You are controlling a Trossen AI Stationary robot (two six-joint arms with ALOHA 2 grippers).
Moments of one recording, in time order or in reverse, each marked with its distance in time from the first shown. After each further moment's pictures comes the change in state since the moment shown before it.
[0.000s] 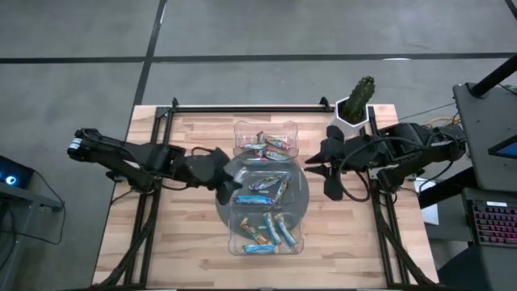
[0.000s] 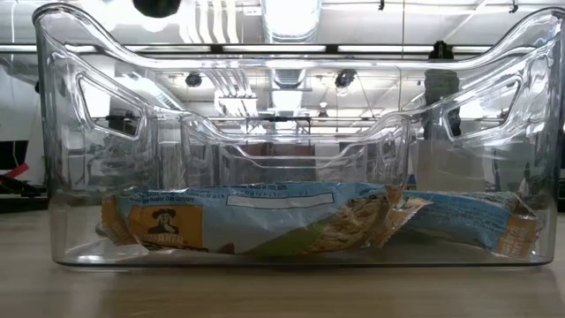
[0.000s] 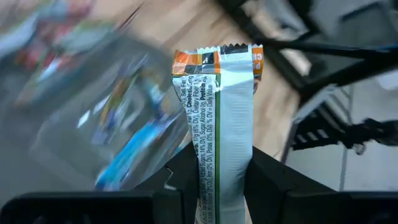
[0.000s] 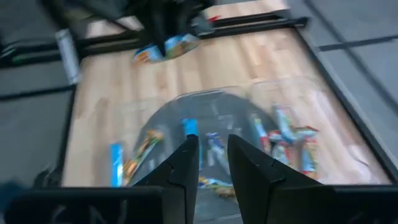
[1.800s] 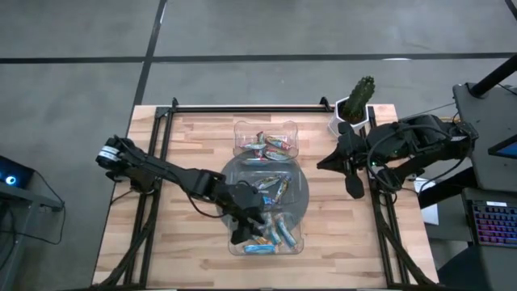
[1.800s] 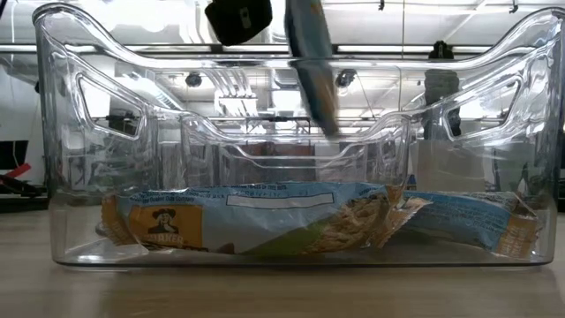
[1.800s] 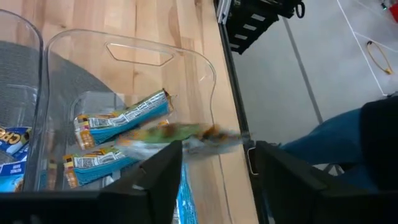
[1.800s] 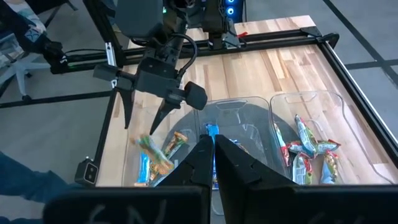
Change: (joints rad) left arm -0.050 0.361 0.037 0.359 0.419 0.510; right arm 0.000 -0.102 0.000 0.000 -0.129 -0.053
